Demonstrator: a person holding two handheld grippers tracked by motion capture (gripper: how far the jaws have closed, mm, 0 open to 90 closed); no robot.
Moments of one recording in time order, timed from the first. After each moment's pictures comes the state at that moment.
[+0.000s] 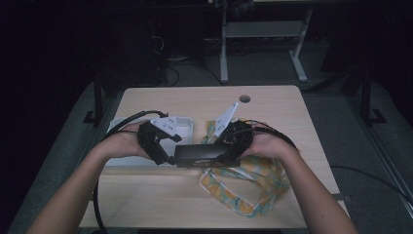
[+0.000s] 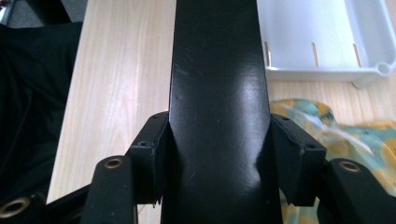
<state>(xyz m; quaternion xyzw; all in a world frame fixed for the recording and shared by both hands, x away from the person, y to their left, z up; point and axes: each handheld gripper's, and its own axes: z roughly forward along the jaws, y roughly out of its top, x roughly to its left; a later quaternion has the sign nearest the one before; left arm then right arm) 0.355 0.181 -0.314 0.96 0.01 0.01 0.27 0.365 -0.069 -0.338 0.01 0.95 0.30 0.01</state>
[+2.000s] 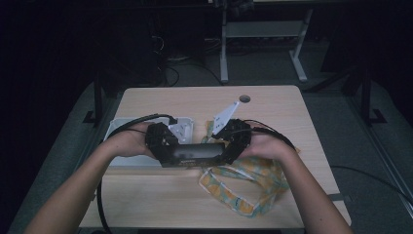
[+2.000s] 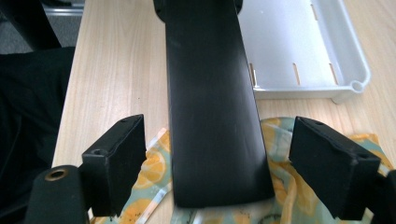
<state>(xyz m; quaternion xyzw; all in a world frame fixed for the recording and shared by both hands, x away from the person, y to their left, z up) 0.358 0.167 -0.326 0.99 0.00 0.02 0.15 0.358 -0.067 -0.329 0.03 0.94 0.33 0.03</state>
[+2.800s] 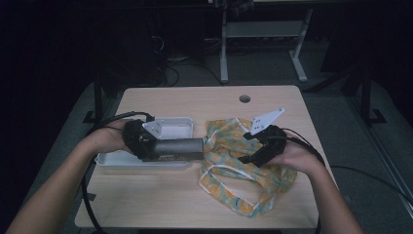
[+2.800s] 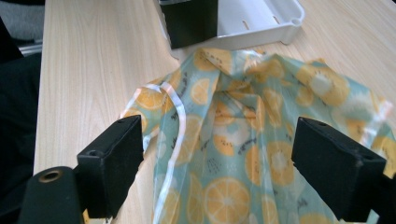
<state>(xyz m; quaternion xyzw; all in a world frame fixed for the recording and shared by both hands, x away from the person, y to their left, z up) 0.372 0.229 -0.330 0.99 0.01 0.05 0.14 0.343 -0.154 -0.349 0.15 0.91 0.37 0.07</state>
